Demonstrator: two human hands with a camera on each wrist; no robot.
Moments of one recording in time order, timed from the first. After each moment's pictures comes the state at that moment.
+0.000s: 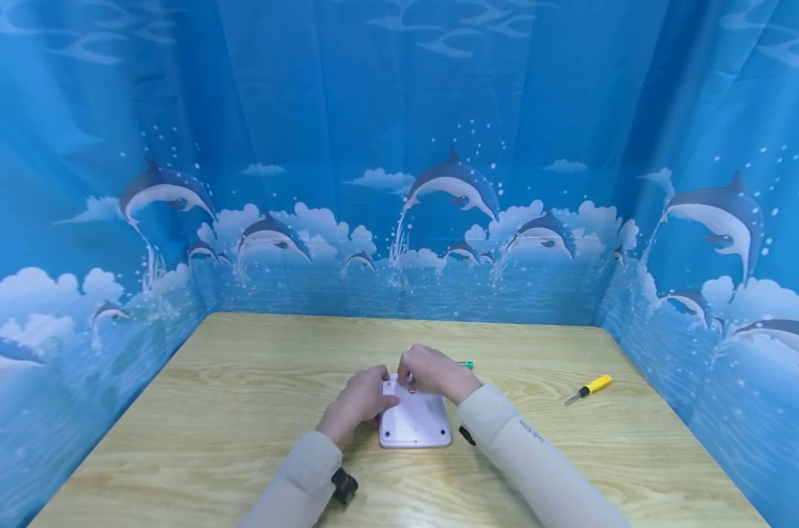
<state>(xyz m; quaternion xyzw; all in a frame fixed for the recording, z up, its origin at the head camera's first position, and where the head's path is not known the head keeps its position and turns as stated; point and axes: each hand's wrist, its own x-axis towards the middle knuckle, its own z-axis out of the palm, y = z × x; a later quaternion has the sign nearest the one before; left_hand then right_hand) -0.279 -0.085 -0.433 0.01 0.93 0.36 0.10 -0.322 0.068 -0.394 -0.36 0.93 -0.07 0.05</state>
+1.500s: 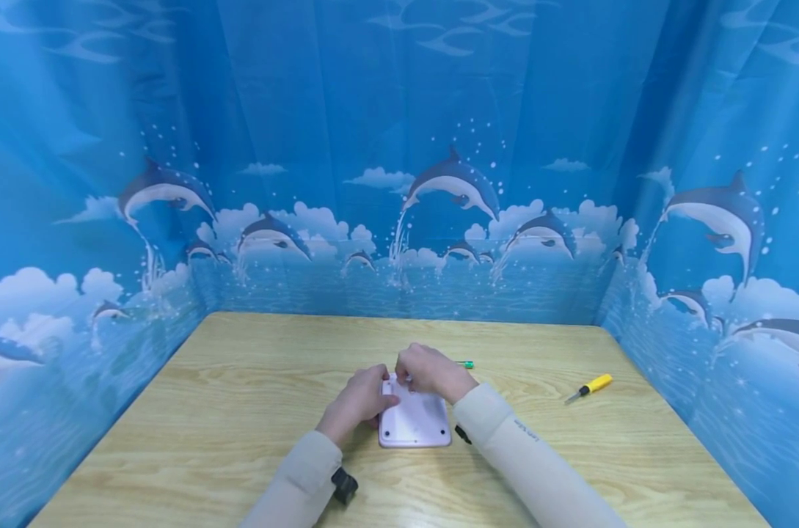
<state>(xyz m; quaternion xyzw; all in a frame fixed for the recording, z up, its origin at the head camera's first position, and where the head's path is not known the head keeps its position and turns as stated) -0.277 -0.084 -0.430 0.02 0.93 0.35 0.09 -0.322 0.061 -0.394 -0.34 0.94 -0.06 0.05</state>
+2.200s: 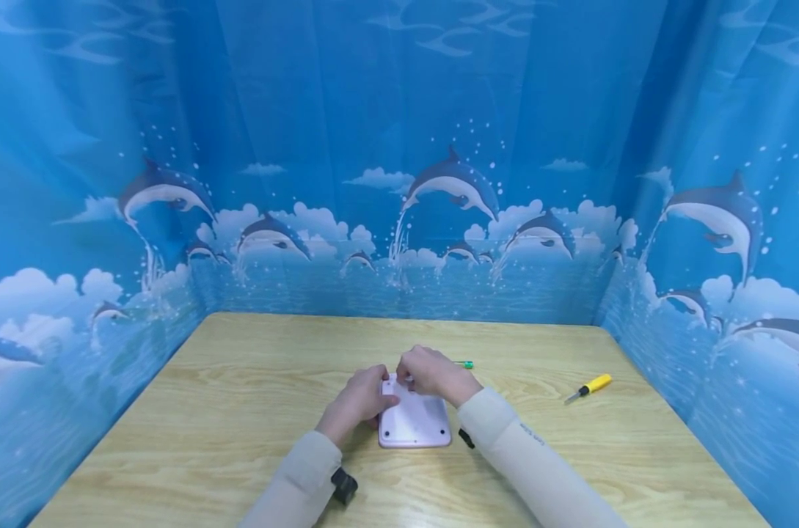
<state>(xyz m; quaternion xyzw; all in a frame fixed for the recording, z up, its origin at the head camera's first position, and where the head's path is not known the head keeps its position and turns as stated) -0.277 -0.083 -0.431 0.01 0.93 0.35 0.09 -0.317 0.067 -0.395 -0.34 0.94 -0.07 0.06</state>
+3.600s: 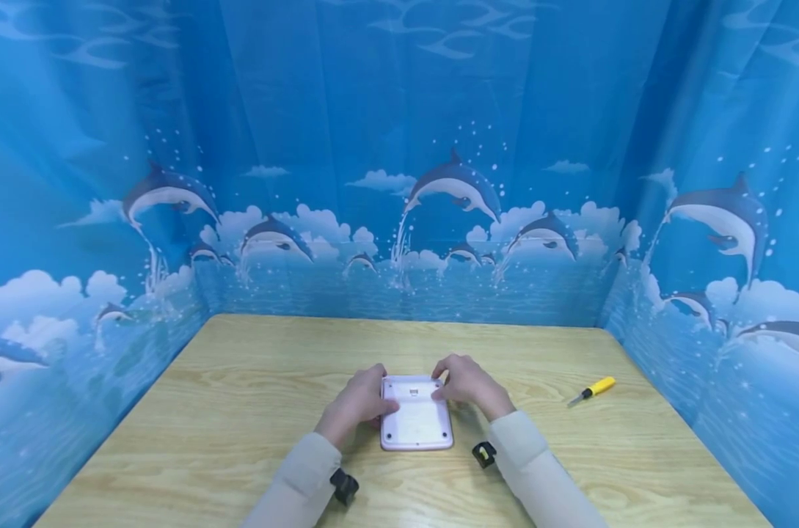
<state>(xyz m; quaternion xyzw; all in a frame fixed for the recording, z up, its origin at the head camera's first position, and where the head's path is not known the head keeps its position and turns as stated) -0.273 -0.088 -0.425 0.01 0.93 0.36 0.09 -0.306 0.116 -0.406 -0.13 0.95 -0.26 0.09</state>
